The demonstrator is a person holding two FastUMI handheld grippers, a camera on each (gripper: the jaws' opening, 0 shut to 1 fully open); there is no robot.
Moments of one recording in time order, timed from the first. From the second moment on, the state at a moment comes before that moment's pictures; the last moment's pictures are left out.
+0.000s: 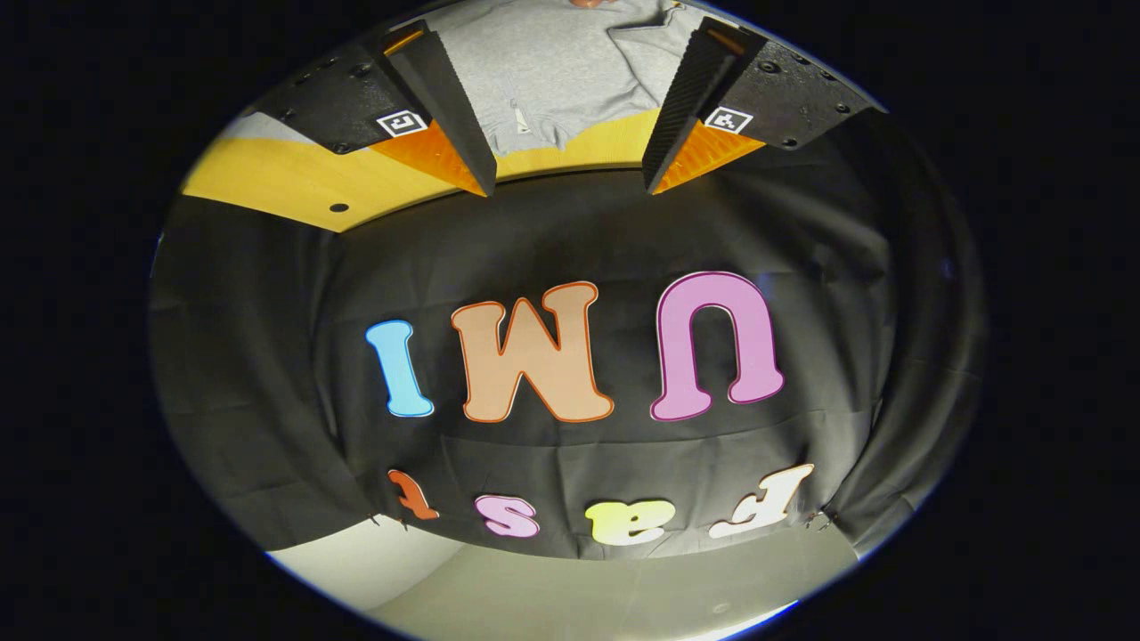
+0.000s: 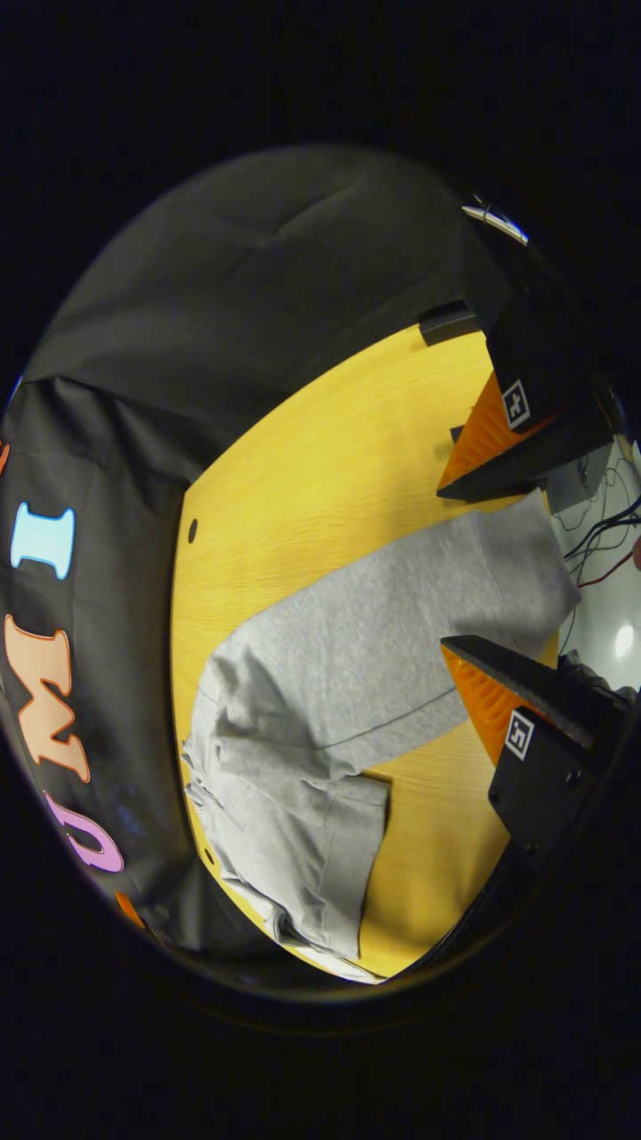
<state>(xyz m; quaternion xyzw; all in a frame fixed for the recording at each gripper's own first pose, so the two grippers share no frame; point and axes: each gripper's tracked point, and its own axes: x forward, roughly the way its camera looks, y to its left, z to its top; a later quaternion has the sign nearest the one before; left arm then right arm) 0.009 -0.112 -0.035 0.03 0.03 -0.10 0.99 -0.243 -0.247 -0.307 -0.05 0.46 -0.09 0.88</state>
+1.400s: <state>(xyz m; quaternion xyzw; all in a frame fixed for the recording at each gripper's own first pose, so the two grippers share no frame) 0.014 -0.107 -0.036 0.04 0.03 -0.09 0.99 -0.236 -0.235 -0.327 0.02 0.54 -0.11 0.83</state>
